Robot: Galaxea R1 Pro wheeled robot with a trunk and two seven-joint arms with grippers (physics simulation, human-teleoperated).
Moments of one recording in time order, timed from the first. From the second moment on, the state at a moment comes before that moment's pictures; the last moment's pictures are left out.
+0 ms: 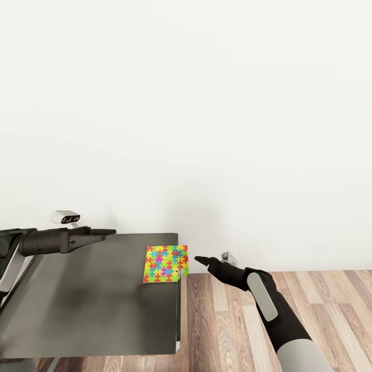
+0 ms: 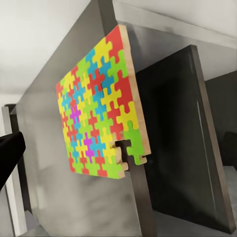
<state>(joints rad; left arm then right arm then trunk) -0.63 0.47 0.10 -1.38 0.35 0.98 -1.57 -0.52 0.05 0.03 -1.04 -0.75 0.76 0.23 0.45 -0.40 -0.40</state>
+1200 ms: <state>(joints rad) -0.63 0.46 0.10 -1.38 0.35 0.98 -1.57 -0.52 0.02 0.03 -1.04 -0.75 0.78 0.23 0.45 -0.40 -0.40</state>
